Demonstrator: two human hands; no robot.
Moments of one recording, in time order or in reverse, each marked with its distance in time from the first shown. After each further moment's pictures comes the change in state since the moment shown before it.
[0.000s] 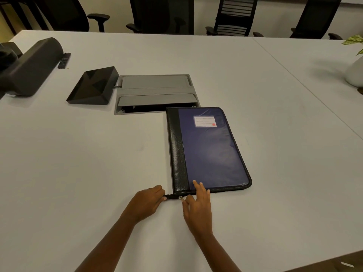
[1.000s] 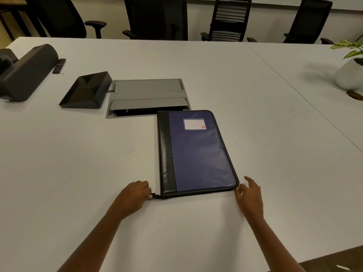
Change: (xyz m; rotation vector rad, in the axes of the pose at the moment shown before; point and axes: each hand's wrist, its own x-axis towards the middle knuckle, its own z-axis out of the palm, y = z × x) left_hand 0.023 0.003 -0.017 0.055 -0.208 0.017; right_hand 0.035 0.167 -0.074 0.031 -0.131 0.417
